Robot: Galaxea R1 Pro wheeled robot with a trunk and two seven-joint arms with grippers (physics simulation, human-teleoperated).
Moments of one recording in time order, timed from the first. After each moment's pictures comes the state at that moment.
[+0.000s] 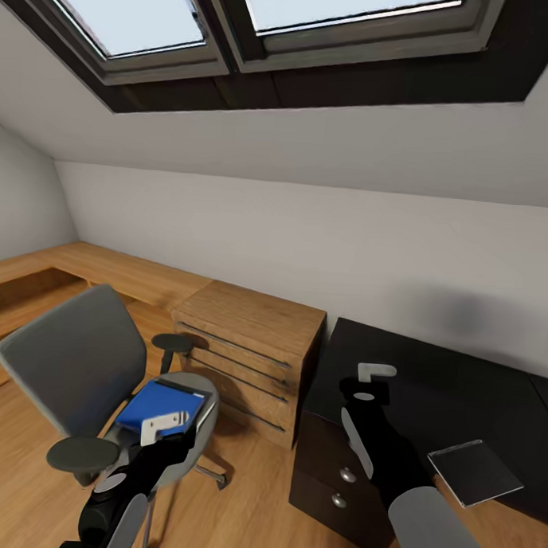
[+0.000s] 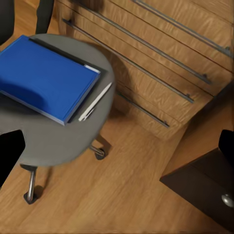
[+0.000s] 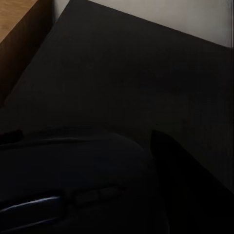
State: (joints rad) left arm -0.09 -0.02 -0.12 -1.59 0.34 0.56 0.35; right arm -0.62 0.06 0.15 -0.93 -0.06 0.45 -0.52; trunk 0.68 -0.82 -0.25
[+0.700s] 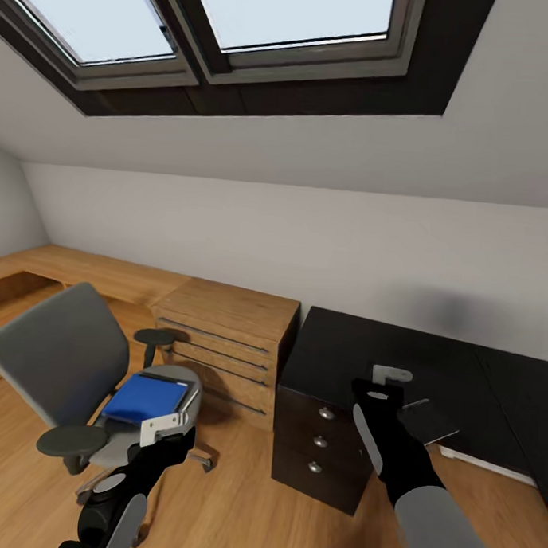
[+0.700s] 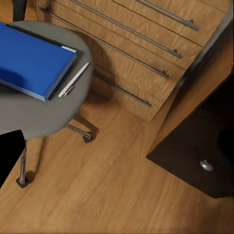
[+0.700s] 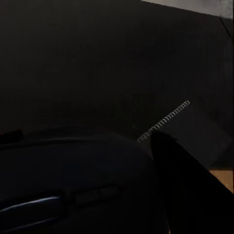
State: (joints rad) left arm -0.09 -0.02 -0.12 -1.59 0.34 0.56 0.34; right arm -0.62 0.05 0.04 -0.93 -0.05 0.45 -0.52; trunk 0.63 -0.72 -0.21
